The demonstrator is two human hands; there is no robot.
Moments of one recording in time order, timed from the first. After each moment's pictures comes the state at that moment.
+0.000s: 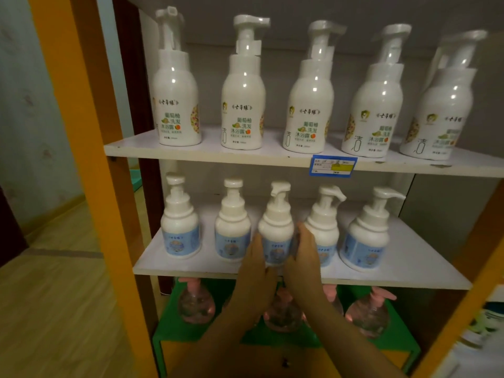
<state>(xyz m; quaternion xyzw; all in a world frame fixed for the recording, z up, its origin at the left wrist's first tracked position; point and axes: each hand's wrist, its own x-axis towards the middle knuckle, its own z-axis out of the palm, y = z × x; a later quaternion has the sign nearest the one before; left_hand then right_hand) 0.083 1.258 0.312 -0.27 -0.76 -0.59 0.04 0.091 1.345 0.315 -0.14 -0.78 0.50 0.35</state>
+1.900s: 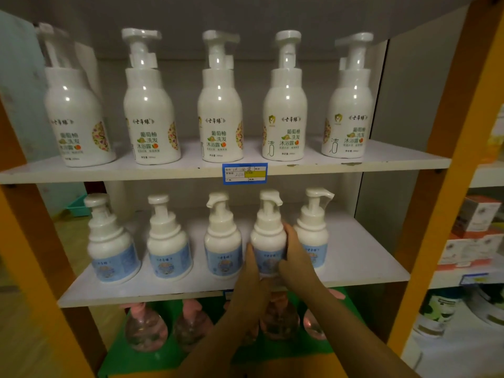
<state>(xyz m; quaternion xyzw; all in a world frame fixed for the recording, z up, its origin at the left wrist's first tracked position) 0.104 1.361 0.308 -0.26 -0.78 -0.57 -0.03 0.118 1.459 0.324 -0.06 -0.80 0.51 0.31</state>
